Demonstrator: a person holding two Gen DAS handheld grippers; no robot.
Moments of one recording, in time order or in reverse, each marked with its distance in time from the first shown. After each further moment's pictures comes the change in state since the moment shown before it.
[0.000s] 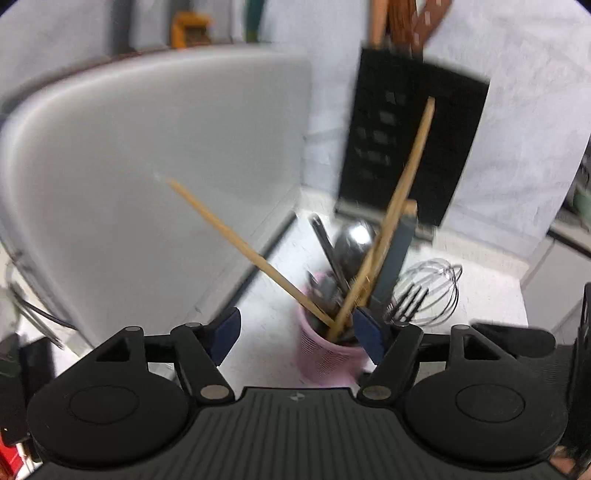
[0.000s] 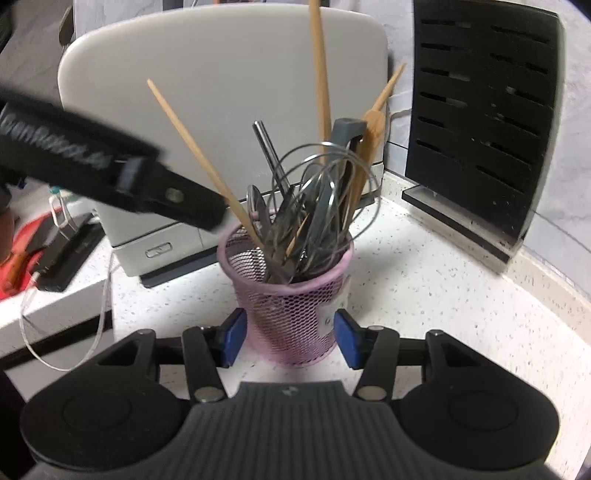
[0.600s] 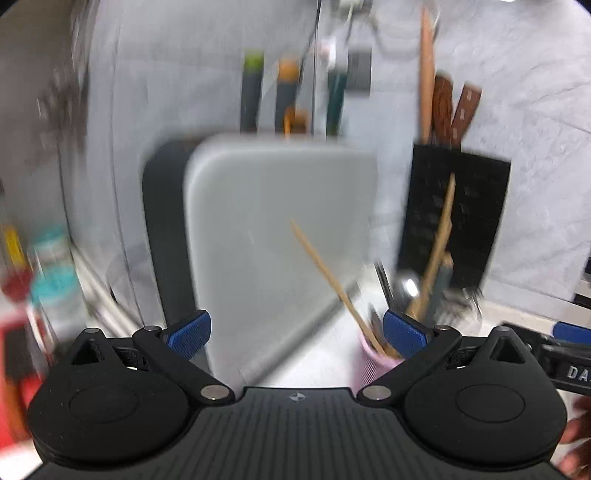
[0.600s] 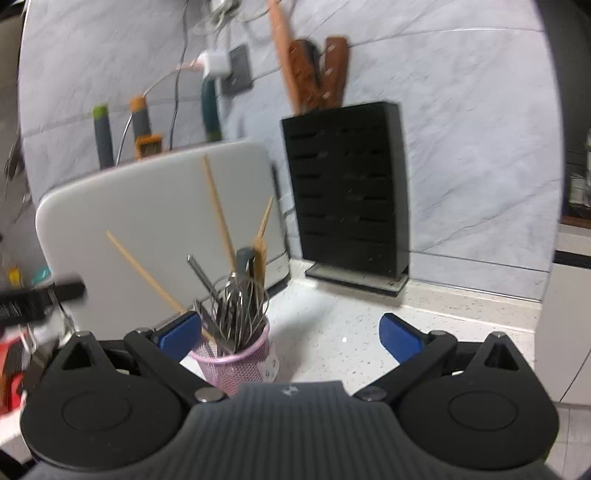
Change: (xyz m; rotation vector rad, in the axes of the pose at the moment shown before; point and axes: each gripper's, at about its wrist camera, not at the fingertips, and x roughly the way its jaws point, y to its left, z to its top) left arm -0.054 0.000 -0.058 -0.116 -0.242 0.173; right arm -0.097 0.010 -0.017 0.255 -0.332 -0.263
